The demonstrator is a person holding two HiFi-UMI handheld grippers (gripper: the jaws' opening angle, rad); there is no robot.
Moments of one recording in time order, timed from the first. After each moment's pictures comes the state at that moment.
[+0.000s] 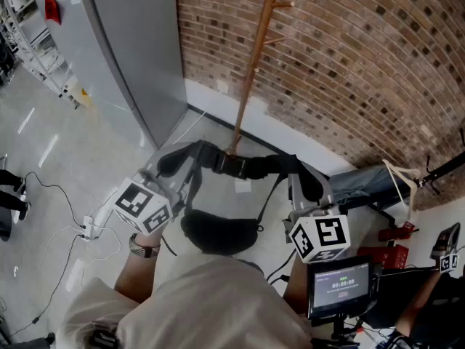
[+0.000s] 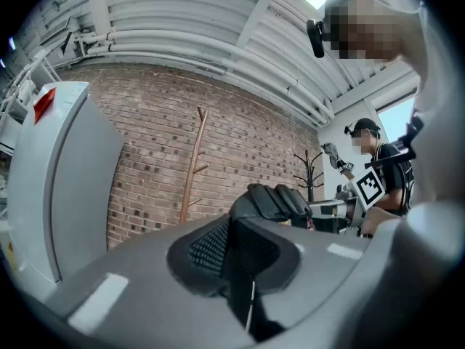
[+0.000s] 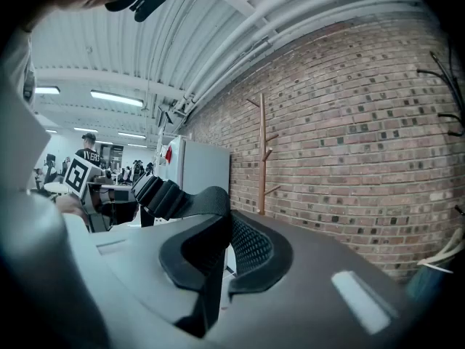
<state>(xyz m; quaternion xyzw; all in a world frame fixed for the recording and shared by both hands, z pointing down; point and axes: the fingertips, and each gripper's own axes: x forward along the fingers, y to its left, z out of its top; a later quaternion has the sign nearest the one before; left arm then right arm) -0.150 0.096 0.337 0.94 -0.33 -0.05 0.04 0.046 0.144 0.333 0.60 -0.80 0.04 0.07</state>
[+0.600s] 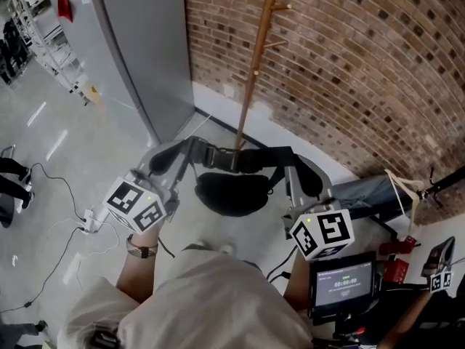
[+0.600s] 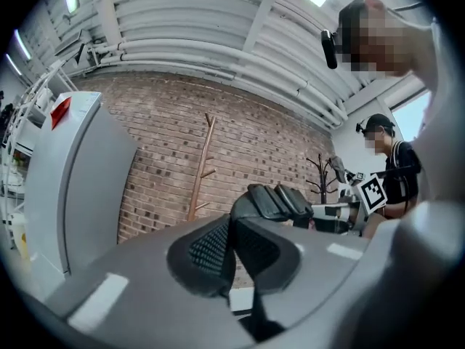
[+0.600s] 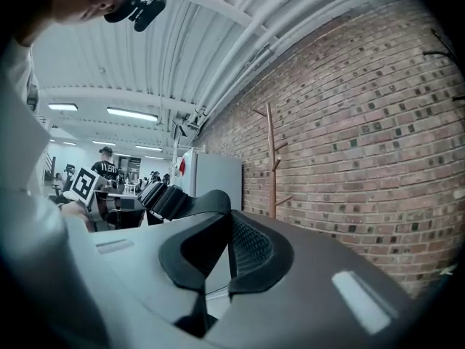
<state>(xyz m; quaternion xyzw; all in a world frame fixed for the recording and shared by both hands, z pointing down) -0.142 0.108 0.326 0.92 -0.38 -0.07 0.06 0.061 0.143 0.311 0.54 -0.84 0.02 0.03</state>
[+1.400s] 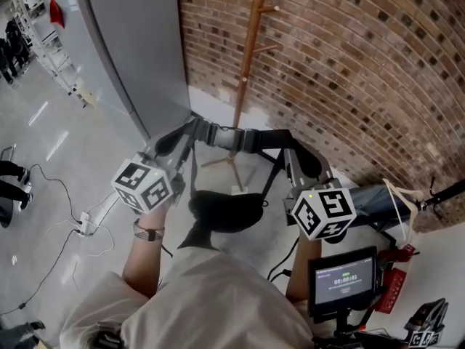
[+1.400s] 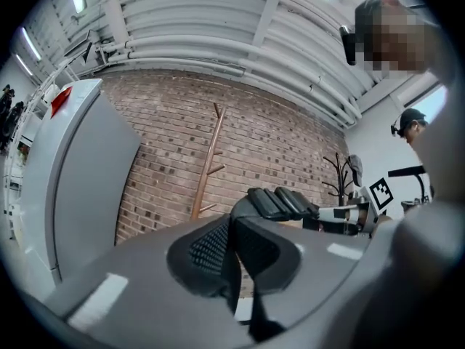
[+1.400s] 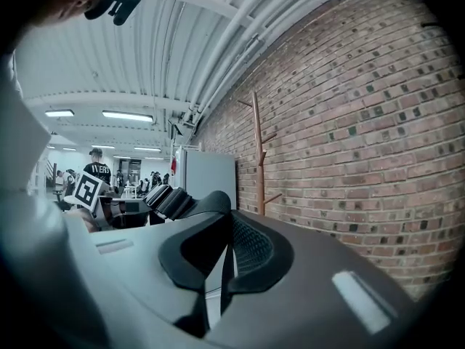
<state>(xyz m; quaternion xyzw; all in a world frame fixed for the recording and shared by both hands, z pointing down) -0.100 0.028 0.327 0.91 -0.41 -0.08 0.07 0.106 0.069 0.311 0.53 -0.84 0.05 0.03</state>
